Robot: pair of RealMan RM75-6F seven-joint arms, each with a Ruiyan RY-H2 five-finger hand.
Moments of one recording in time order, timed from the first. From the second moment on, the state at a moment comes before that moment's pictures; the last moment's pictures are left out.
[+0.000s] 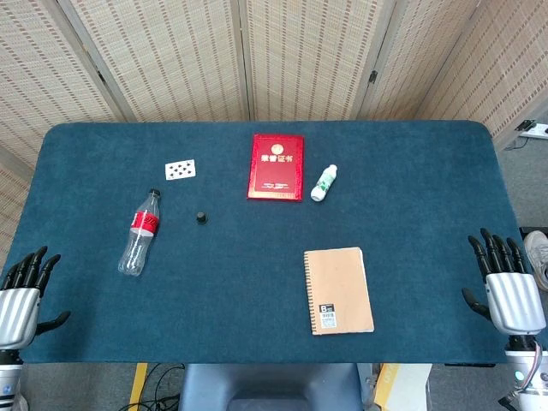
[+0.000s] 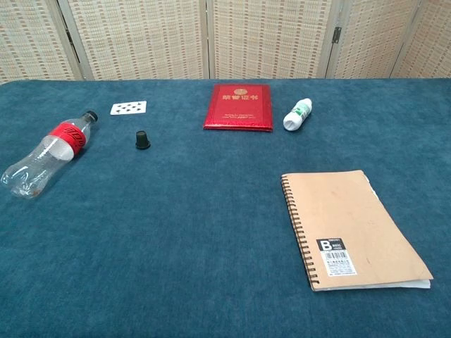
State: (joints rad) left arm -0.10 -1.14 -0.05 -1.64 1.45 1.48 0.20; right arm 0.08 -1.15 0.08 -1.60 -1.49 1.50 -0.18
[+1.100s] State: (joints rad) left arm -0.08 -1.10 -0.08 -1.65 1.46 1.53 0.09; right arm 0.28 -1.37 -0.01 -1.39 -1.58 1.15 -0.06
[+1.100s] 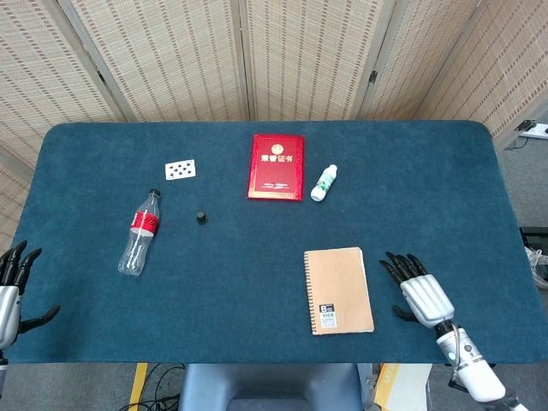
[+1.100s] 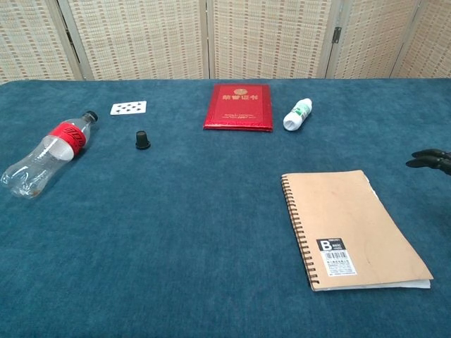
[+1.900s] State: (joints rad) left arm -0.07 -1.09 -0.08 -1.63 1.49 1.56 0.01; right arm 0.34 -1.48 -0.02 -1.30 -1.57 1.14 -0.04
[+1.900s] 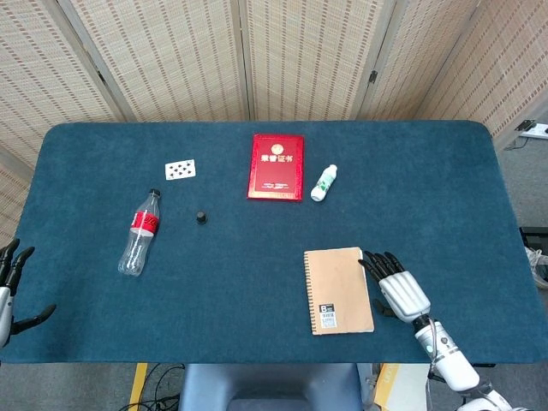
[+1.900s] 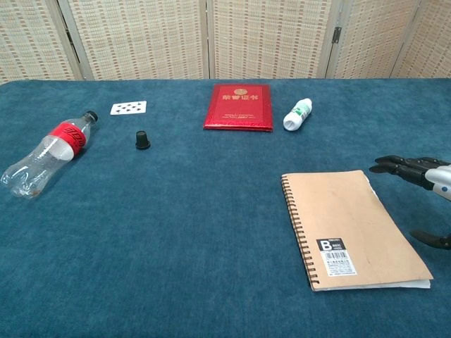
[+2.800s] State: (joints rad) left arm -0.07 -1.10 -0.09 -1.63 1.47 1.57 0.05; right arm 0.36 -1.53 -0.02 -1.25 -1.55 1.14 -0.01
